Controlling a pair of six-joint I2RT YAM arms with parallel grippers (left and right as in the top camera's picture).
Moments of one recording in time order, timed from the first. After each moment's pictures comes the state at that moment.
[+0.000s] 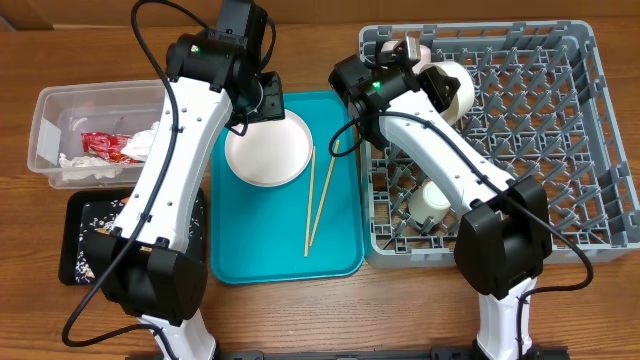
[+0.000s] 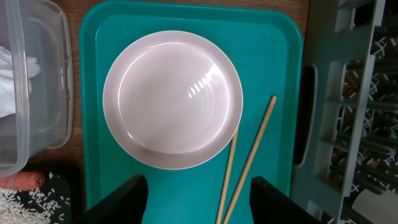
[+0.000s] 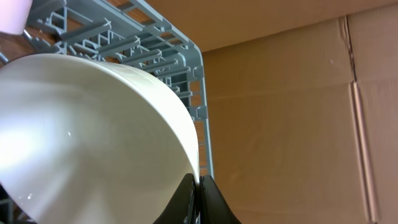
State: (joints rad) left arm -0.27 1.90 1.97 -1.29 0.01 -0.39; right arm 0.53 2.09 1.87 -1.28 1.27 0.25
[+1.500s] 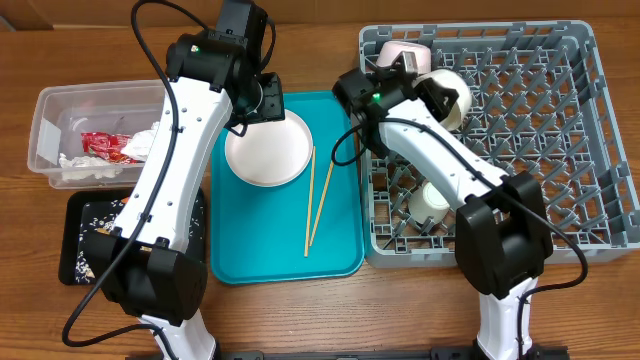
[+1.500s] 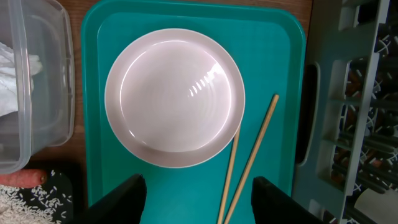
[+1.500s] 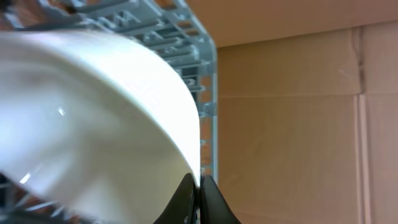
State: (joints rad) left arm -0.27 1.90 1.97 -1.29 0.01 -0.39; right arm 0.52 2.09 1.74 -1.17 1.25 0.15
